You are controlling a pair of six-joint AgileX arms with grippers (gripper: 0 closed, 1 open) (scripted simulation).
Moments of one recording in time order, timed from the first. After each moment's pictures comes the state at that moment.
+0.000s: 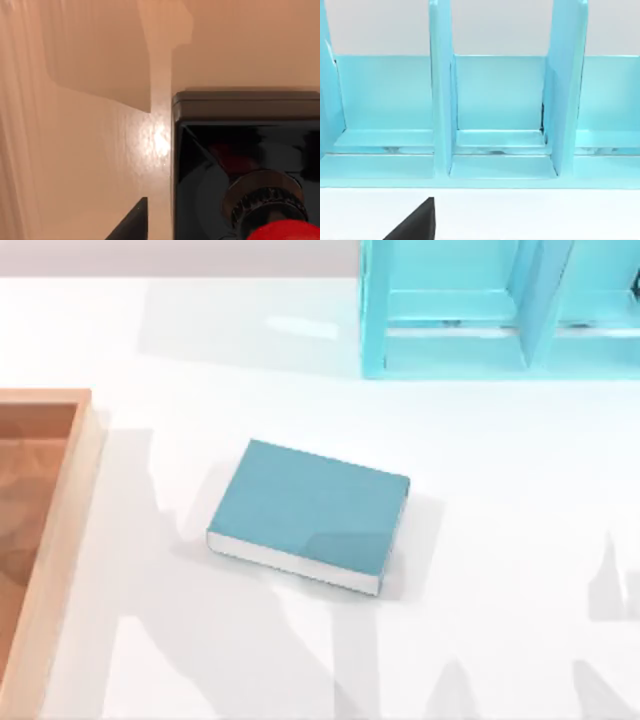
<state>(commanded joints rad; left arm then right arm) 0.27 1.93 1.33 -0.97 0.00 0.29 0.00 0.00 0.00 0.00 0.00 0.00</state>
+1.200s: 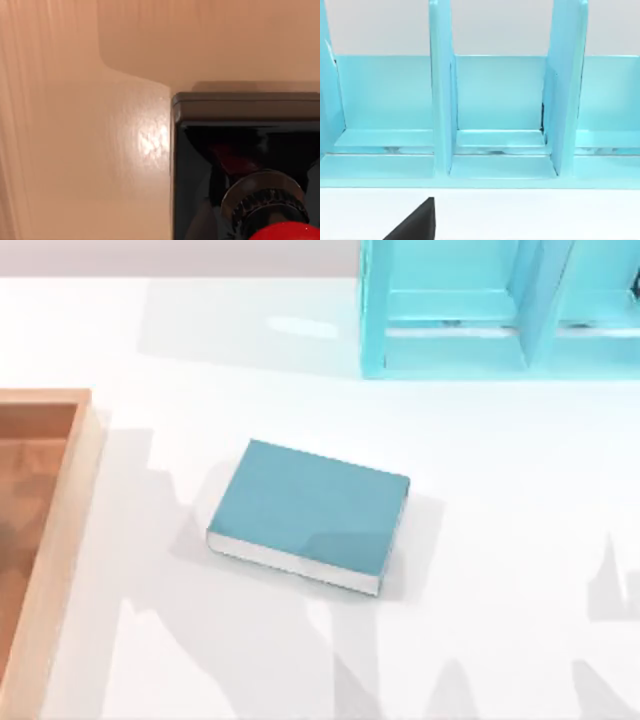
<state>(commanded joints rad) 0.23 1.93 1.37 -1.01 0.00 0.26 0.00 0.00 0.00 0.00 0.00 0.00</state>
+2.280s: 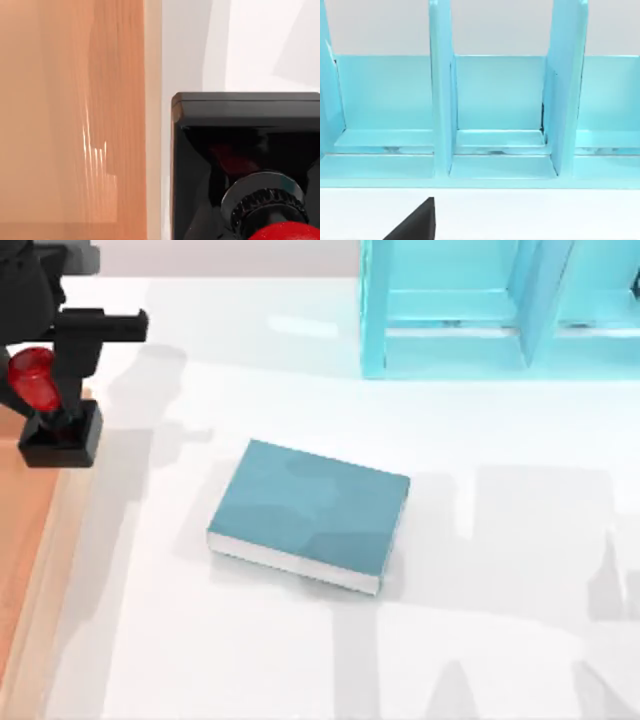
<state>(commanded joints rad) -0.21 1.88 1.84 -1.53 0.00 -0.18 0.00 0.00 0.00 0.00 0.00 0.00</state>
